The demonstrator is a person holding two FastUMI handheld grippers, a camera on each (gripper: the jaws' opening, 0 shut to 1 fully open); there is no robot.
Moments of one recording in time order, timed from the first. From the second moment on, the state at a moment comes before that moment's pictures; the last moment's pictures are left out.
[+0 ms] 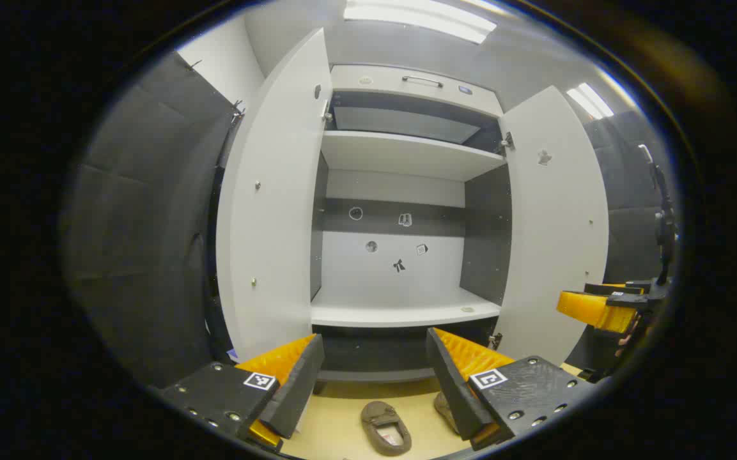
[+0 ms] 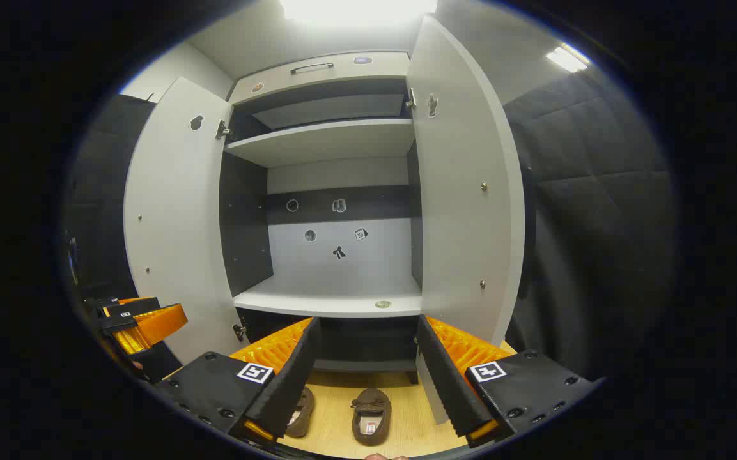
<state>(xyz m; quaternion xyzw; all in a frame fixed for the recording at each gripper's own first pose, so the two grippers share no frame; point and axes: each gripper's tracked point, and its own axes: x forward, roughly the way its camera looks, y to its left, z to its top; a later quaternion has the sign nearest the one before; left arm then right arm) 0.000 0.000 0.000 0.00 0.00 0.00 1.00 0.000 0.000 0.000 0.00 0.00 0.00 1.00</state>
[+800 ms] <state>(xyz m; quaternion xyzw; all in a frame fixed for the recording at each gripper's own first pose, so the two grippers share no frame) -0.004 0.011 -0.008 0.00 0.00 0.01 1.00 0.011 0.003 0.008 0.00 0.00 0.00 1.00</state>
